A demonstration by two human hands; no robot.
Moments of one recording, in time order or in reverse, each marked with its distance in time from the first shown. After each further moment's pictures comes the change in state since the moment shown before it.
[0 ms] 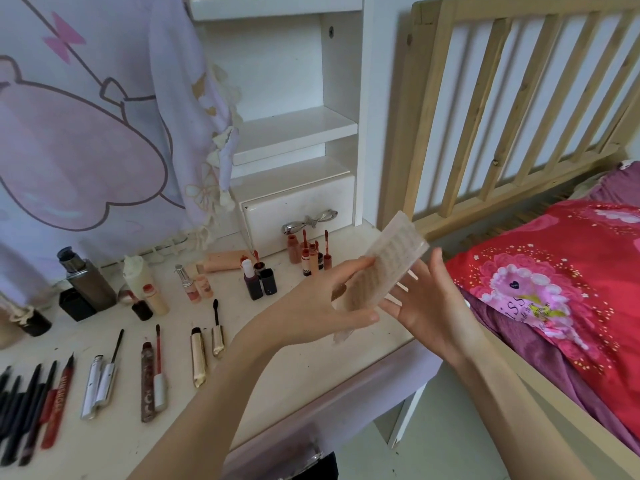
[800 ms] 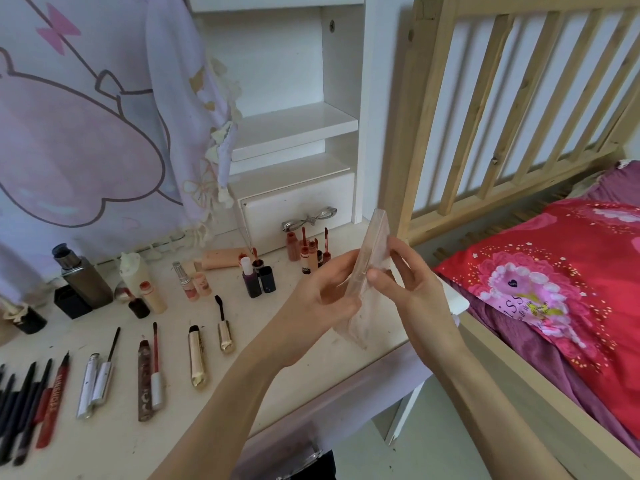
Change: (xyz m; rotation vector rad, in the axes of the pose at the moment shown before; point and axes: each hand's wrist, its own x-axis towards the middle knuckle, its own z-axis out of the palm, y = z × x) left_hand -0.010 0.000 0.013 -0.514 0.155 0.124; right_hand 0.000 0.015 0.024 -0.512 0.328 -0.183
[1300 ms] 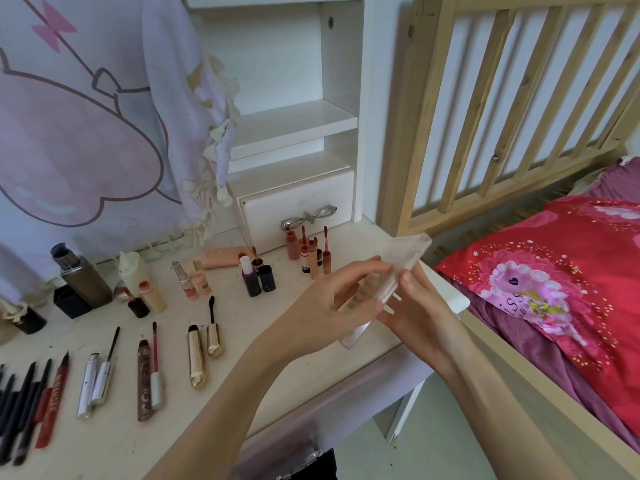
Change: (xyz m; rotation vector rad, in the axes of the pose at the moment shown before) left_hand 0.005 0.000 0.006 0.284 -0.054 -0.033; right_hand 0.001 0.011 -0.018 0.459 -0.257 0.213
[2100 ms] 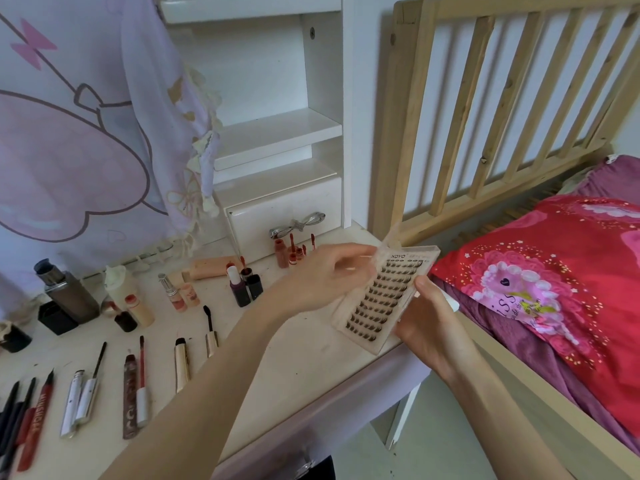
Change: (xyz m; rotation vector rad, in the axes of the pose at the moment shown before) left_hand 0.050 0.007 -0.013 0.205 -0.017 -0.058; right_hand 0.000 0.004 -0.036 0.090 0.061 -0.037
